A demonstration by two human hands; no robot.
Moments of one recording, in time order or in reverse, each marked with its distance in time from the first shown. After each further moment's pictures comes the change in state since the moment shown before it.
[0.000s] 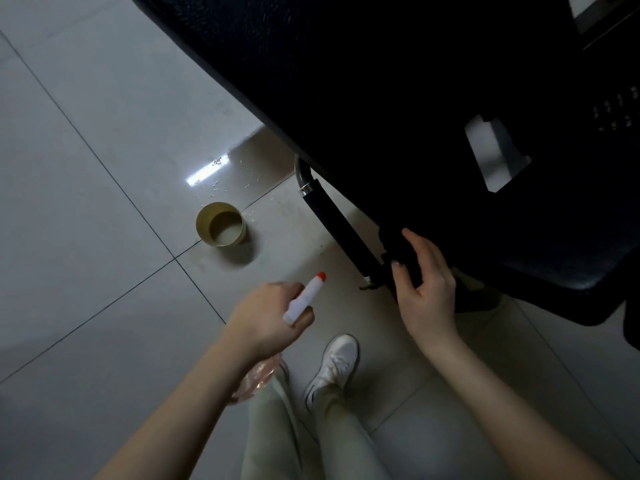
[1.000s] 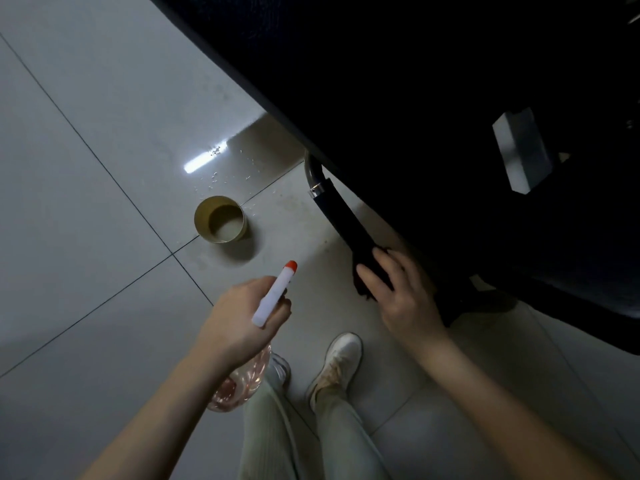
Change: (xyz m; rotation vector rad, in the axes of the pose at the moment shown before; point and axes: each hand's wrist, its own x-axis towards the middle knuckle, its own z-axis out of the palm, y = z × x) left_hand 0.001 -0.037 -0.011 -0.207 0.146 -0.106; right_hand -0.011 0.042 0.051 -0.492 -0.214 -0.526
